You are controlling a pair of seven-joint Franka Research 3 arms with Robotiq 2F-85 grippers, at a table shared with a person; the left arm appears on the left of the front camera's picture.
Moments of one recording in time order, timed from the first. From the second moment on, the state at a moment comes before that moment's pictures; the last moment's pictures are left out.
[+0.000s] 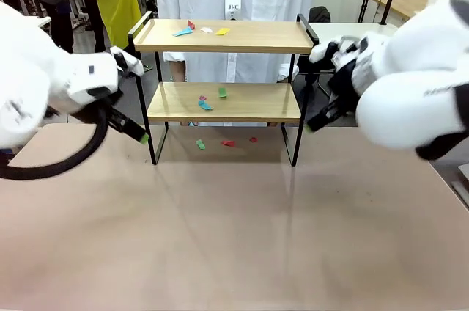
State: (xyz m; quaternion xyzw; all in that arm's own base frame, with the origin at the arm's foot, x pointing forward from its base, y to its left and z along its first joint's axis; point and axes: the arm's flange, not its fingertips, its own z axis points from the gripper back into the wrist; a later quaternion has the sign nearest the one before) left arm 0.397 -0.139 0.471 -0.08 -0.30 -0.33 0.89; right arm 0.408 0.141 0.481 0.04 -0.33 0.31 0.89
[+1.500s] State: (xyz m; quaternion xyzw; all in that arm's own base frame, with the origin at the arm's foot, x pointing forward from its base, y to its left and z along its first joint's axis) left arm 0.408 0.073 0.529 -0.22 -0.32 -0.48 0.79; right arm 0.408 -0.083 0.522 0.19 -0.41 0.39 0.80
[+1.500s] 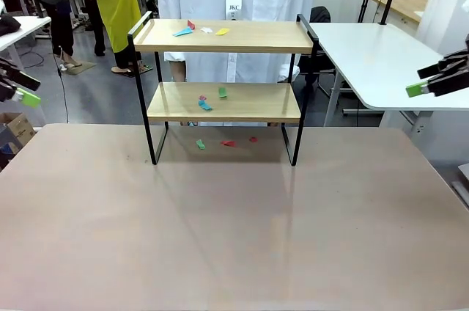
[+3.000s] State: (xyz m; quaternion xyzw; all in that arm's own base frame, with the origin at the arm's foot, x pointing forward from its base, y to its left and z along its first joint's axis) left arm 0.502 0.220 0.461 -0.36 -0.42 -0.53 0.64; right arm 0.522 -0.236 0.448 0.30 -0.50 0.41 0.70
